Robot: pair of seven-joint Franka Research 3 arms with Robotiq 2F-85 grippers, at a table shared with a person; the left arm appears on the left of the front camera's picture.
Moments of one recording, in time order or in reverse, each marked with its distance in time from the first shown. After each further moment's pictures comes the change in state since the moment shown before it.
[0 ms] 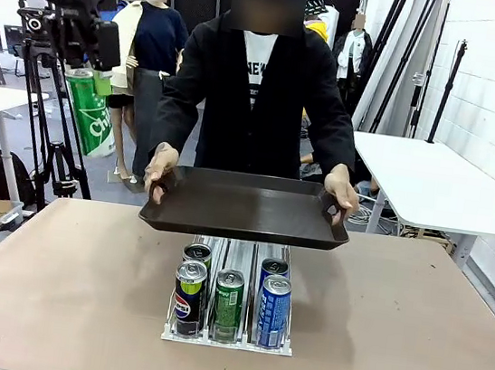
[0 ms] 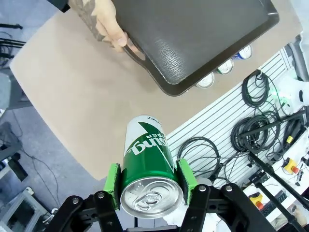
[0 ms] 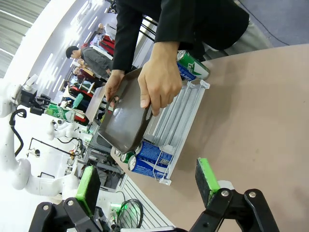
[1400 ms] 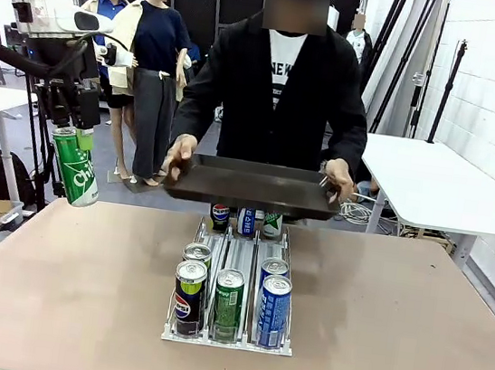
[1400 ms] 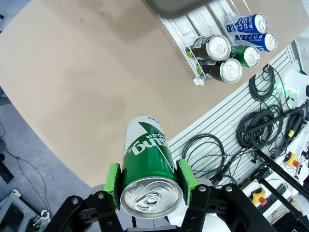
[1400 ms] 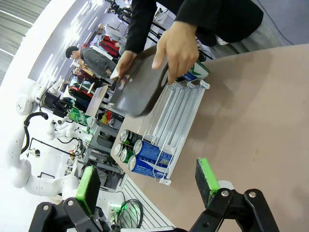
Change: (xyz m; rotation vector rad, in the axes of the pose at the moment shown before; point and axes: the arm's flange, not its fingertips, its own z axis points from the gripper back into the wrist) left arm -0.010 0.072 -0.105 -0.099 0.063 0.016; right arm 0.000 0.000 0.000 0.000 -0.001 0.000
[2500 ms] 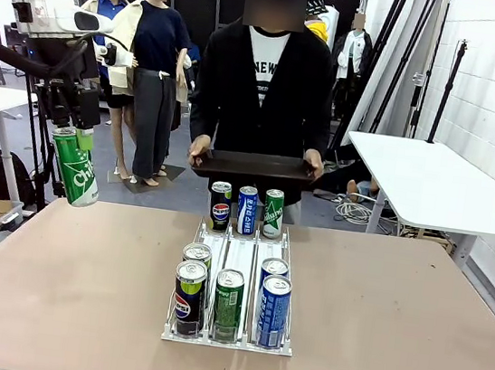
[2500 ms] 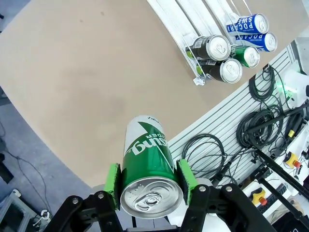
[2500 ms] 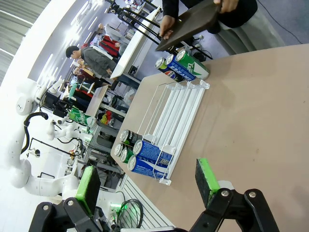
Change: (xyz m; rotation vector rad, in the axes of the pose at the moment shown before) left arm 0.000 0.000 0.000 0.000 0.000 0.000; right arm 0.000 0.000 0.000 0.000 0.000 0.000
